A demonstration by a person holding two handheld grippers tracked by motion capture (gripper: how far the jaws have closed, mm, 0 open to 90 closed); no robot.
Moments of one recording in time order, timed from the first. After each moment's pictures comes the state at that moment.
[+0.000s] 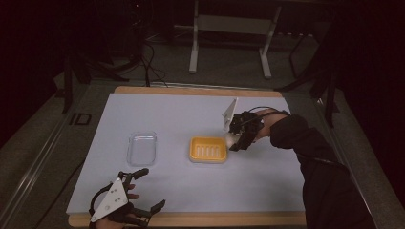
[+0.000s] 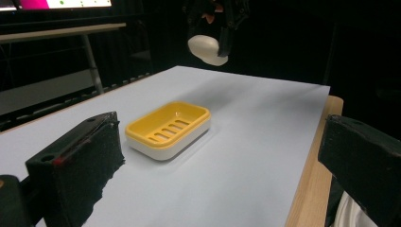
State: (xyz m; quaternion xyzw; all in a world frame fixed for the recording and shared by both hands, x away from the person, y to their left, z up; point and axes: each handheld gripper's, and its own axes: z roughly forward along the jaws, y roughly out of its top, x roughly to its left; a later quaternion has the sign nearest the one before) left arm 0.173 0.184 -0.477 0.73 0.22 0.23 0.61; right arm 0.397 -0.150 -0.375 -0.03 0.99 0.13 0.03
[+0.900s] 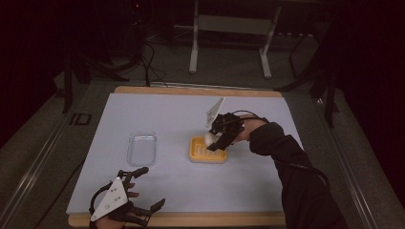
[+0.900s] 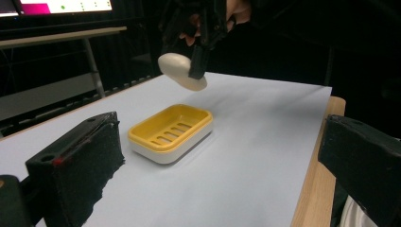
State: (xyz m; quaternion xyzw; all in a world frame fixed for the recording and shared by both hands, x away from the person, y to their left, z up) left arm 0.175 0.184 -0.476 0.73 0.22 0.23 0.61; right arm 0.403 -0.110 -0.397 0.01 0.98 0.22 0.01
